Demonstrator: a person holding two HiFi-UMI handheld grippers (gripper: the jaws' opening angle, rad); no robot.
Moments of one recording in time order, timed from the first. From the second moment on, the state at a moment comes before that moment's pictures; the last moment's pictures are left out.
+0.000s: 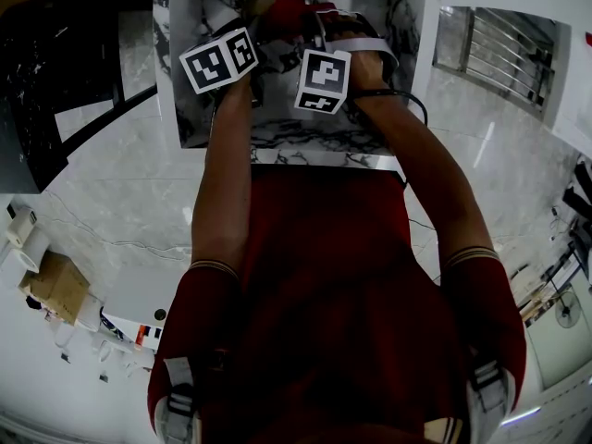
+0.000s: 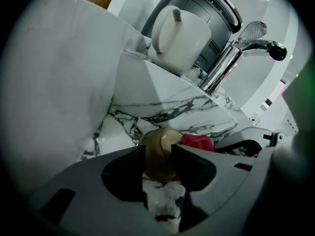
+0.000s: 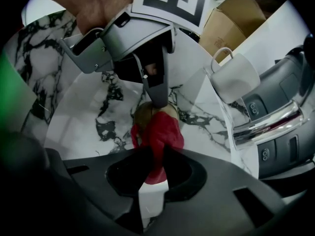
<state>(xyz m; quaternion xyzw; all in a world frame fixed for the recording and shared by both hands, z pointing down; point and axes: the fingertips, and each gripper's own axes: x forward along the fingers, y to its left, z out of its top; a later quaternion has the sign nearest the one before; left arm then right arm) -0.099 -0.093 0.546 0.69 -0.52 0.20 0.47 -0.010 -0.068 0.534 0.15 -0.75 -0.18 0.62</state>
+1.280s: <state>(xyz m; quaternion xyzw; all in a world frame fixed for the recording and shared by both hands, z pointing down) -0.065 -0.052 0.536 0.70 -0.50 0.22 0.47 -0.003 0.022 0.498 0.09 -0.80 -0.12 0.59</state>
